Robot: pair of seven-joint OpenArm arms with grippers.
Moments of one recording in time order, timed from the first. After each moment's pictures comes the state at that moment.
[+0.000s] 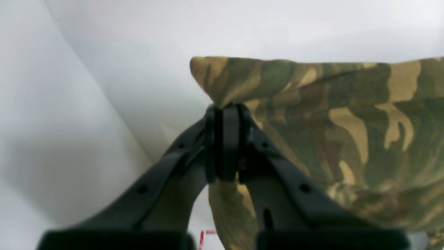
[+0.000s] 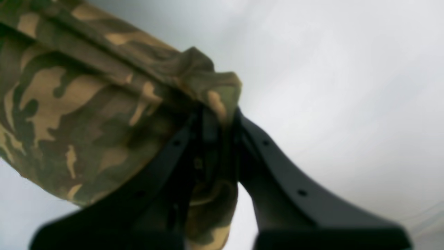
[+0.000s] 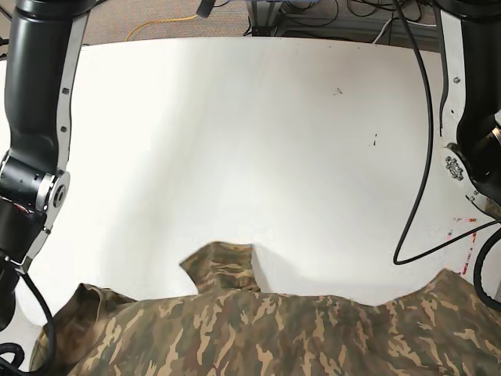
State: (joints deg) left arm -60.0 -22.8 -23.4 93.9 -16.9 -28.2 66.1; right arm 72.1 23.9 5.0 76.9 22.3 41.7 -76.0
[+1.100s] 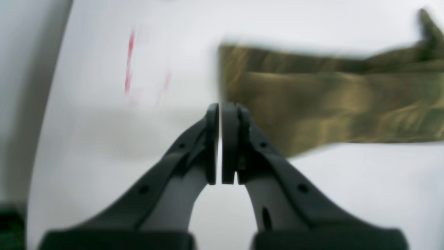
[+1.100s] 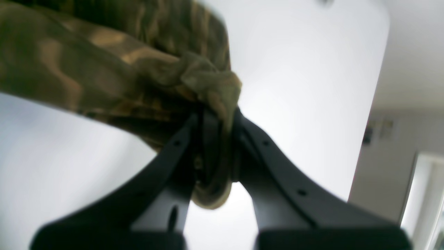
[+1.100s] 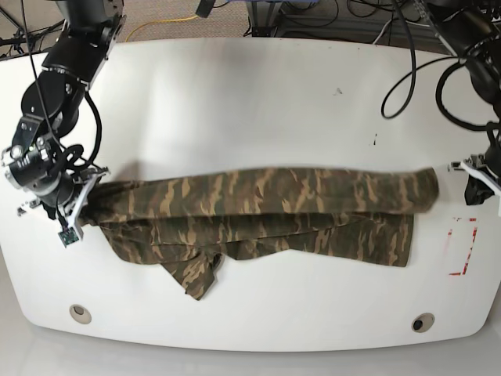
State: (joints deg) left arm -2.3 -22.7 -38.2 109.7 -36.9 -26.9 70.3; right arm 12.2 18.9 23.0 108.1 17.4 41.0 -80.2
